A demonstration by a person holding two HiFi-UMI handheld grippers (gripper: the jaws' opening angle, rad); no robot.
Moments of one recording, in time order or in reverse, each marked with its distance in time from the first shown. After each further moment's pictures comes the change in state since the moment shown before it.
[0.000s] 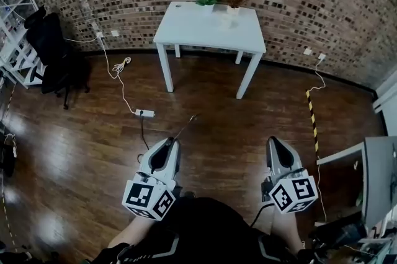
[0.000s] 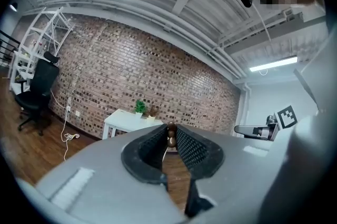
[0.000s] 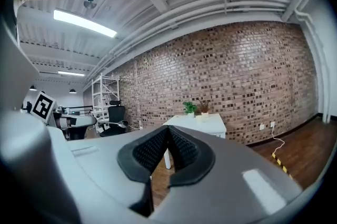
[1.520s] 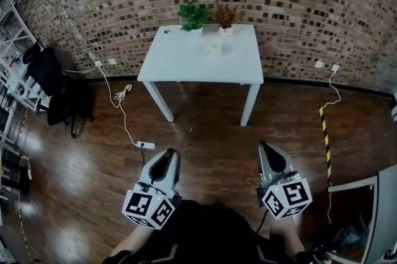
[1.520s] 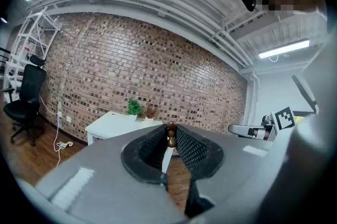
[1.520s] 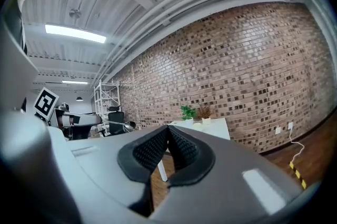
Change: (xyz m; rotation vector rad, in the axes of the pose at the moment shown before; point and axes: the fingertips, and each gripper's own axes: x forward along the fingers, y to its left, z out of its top) left arm 0.274 -0.028 0.015 0.067 0.056 0.044; right arm 0.195 -0.191 0.039 0.043 -0.025 0.119
